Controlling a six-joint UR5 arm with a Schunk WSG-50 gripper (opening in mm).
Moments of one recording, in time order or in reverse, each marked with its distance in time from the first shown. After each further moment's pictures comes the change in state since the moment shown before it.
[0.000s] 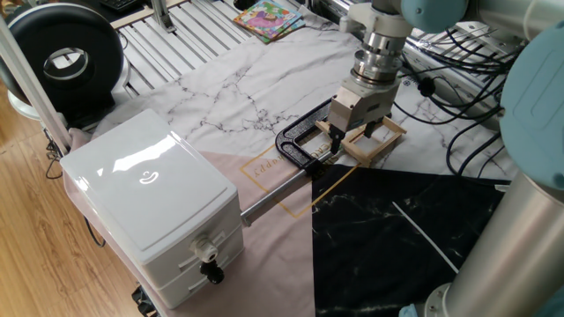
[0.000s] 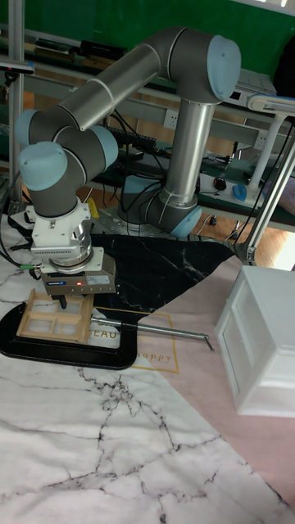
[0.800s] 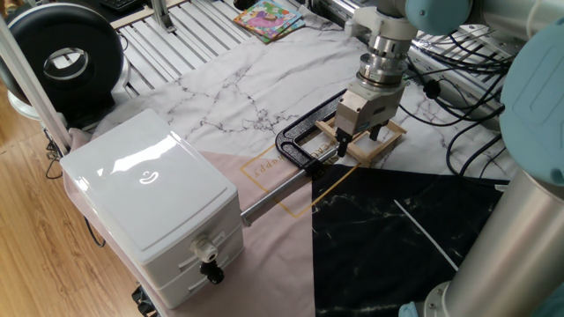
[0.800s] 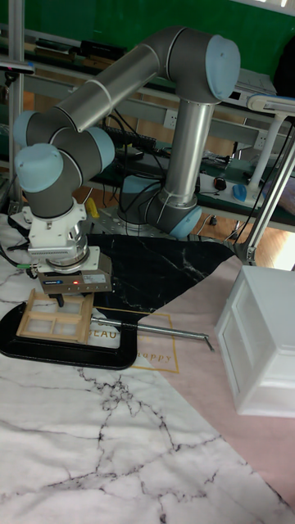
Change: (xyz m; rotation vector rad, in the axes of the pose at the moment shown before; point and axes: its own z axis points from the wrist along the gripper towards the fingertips) arm 0.009 -0.010 0.005 0.009 0.015 -0.011
